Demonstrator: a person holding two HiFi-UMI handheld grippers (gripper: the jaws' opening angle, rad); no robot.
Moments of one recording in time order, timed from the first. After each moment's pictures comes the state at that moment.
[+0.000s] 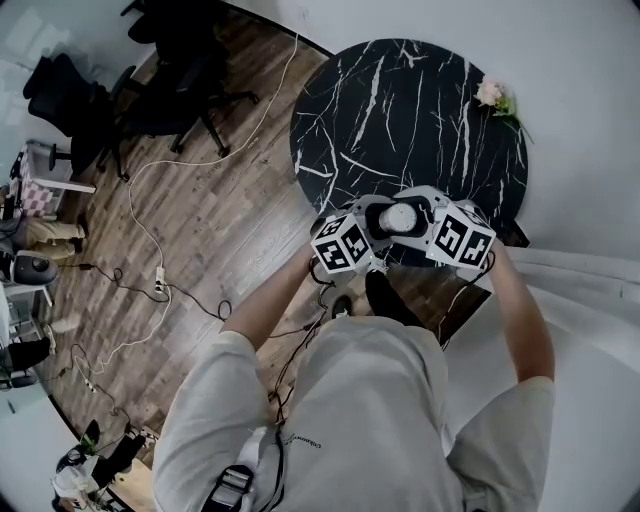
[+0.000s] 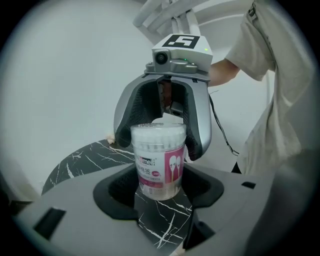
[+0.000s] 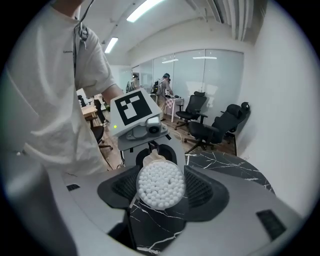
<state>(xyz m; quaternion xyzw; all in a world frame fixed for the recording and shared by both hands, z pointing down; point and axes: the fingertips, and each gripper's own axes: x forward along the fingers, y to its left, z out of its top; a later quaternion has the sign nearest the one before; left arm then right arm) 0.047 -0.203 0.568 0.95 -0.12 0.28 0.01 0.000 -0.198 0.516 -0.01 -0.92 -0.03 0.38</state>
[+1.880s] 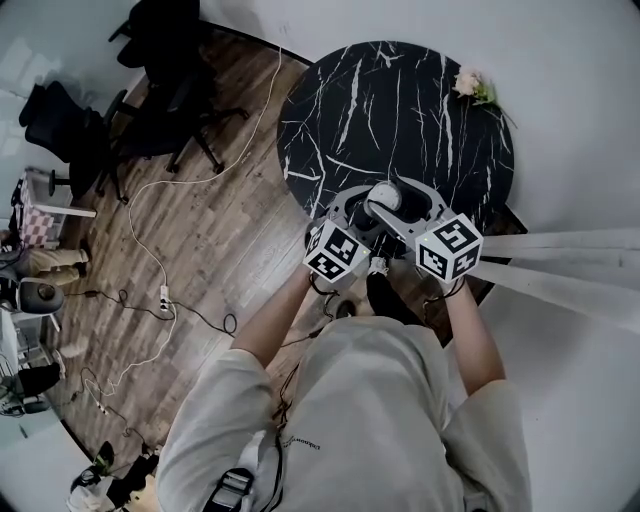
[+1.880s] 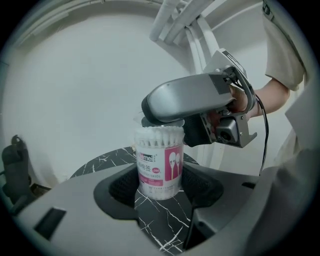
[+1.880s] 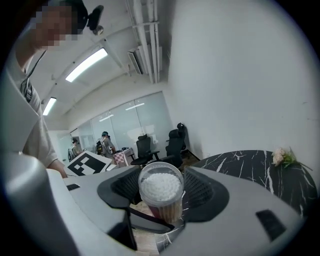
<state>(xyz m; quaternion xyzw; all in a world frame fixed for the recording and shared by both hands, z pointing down) 0.042 -0.214 0.531 0.94 -0.28 0.22 0.02 0.020 -0.224 0.455 0.32 -0.93 0.18 0.08</state>
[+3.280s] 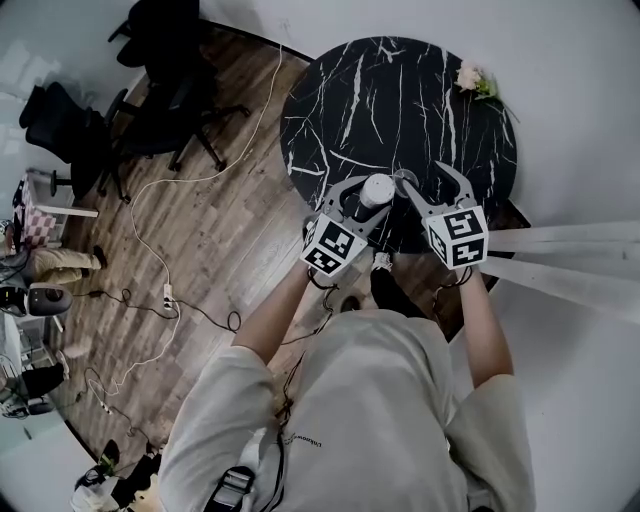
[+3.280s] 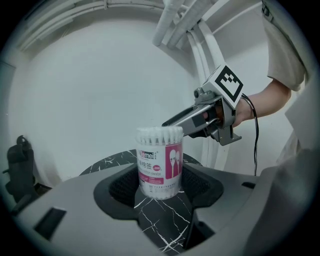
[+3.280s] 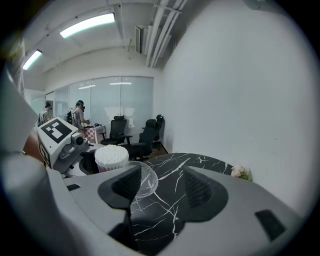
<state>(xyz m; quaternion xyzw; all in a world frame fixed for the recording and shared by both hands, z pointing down) 0.021 -0.218 0.521 0.93 -0.30 0.20 0.01 0.082 -0.254 0.476 0.46 -0.86 0.09 0.21</state>
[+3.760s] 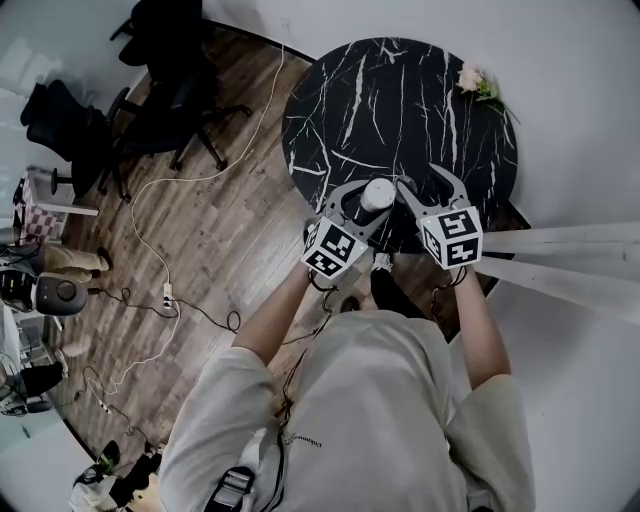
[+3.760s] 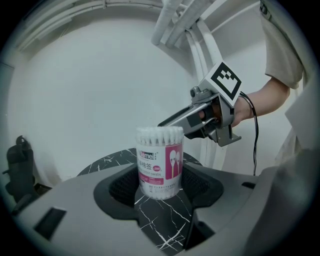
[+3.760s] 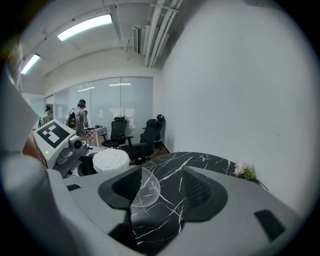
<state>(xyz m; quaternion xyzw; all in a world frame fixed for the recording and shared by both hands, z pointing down) 0.018 -0.209 0.526 0.93 -0.29 0.20 0.01 0.067 -0.251 0.483 0.45 -0.86 0.10 0.20</state>
